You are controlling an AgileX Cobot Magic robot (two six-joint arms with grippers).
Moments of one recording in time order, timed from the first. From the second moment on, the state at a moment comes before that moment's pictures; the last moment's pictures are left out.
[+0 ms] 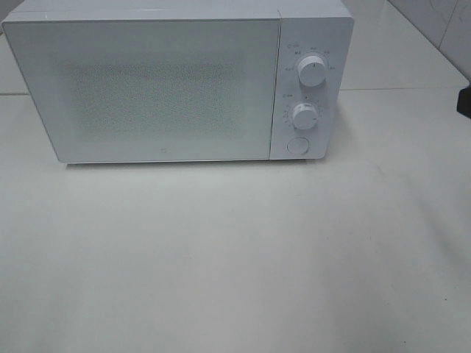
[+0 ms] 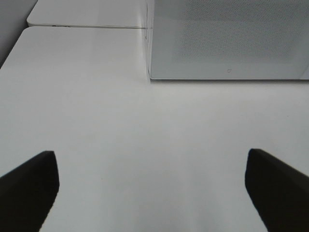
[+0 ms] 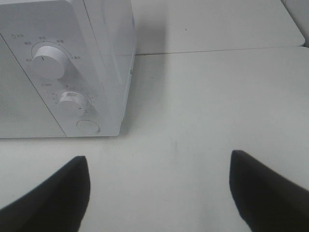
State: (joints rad) left arm 0.02 0.00 -0.50 -0.09 1.04 0.05; right arm 0.12 0.88 -0.47 -0.11 0.09 0.15
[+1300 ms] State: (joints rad) left arm 0.02 0.00 -0.50 -0.09 1.04 0.05; right arm 0.19 1.61 -0.16 0.12 -1.05 0.09
